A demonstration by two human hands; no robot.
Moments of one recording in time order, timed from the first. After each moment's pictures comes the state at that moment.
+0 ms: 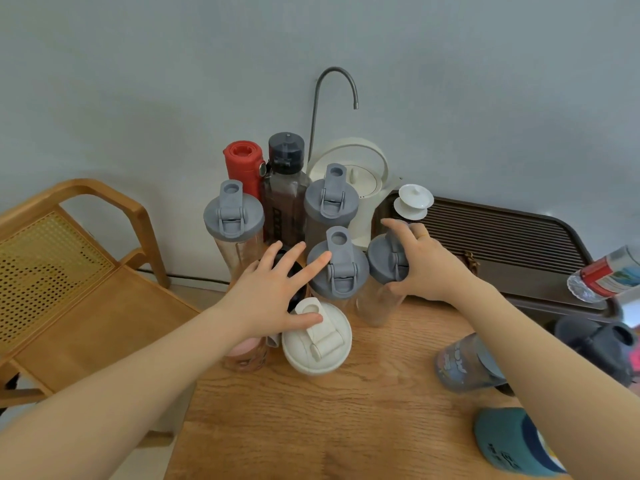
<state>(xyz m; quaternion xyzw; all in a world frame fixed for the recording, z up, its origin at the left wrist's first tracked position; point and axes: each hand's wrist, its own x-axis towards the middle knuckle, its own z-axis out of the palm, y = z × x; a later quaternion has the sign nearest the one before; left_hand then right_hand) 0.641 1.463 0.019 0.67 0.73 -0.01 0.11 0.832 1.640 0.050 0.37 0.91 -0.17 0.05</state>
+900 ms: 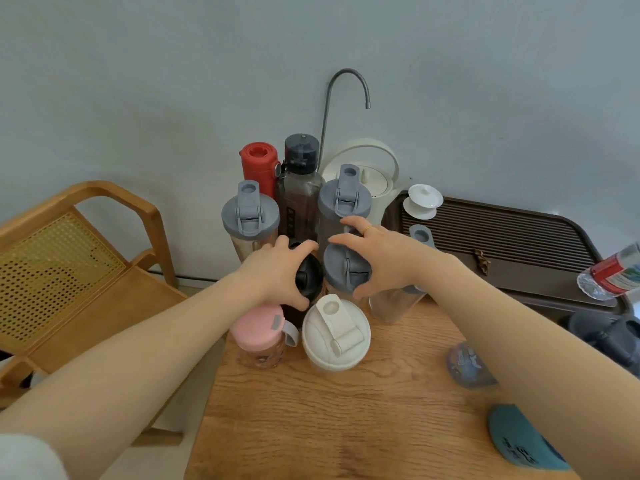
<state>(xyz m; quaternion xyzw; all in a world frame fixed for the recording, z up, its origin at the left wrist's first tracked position) 0.615 1.479 0.035 0.60 0.77 -0.01 0.18 0.768 1.605 0.072 0.17 0.97 -0.06 0.16</state>
